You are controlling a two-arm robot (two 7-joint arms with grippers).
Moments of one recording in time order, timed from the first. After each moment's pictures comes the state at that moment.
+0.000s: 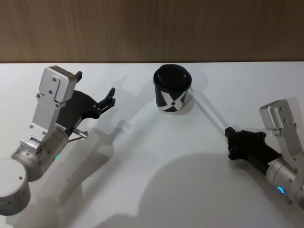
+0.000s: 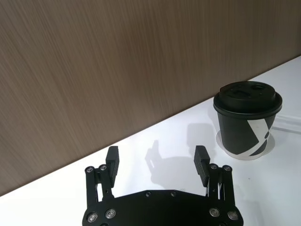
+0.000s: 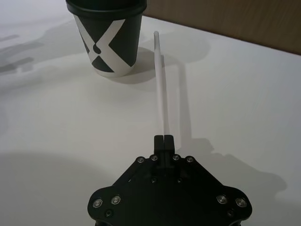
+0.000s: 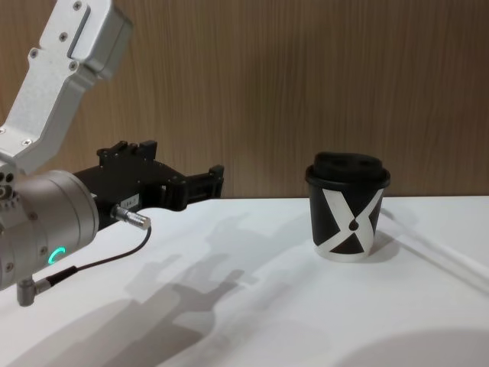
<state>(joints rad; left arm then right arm) -0.24 0.38 0.45 -1.63 -0.20 0.01 -0.01 -0.06 0.44 -0.15 -1.76 0.24 0.30 0.23</state>
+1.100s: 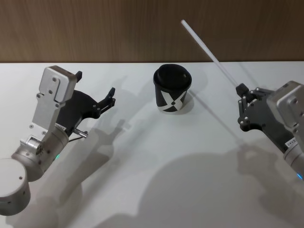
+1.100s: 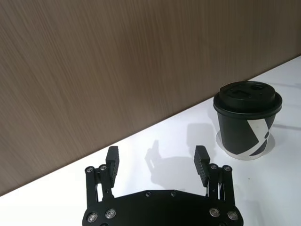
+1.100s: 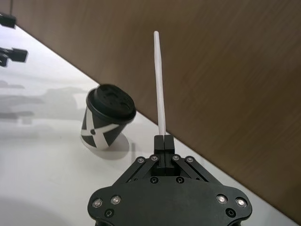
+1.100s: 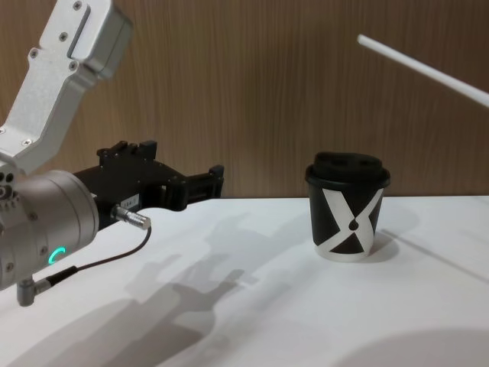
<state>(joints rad) -0.24 0.38 0.45 -1.63 -0.20 0.01 -0.01 -0.14 0.55 -0.14 -2.06 -0.04 0.13 0.11</state>
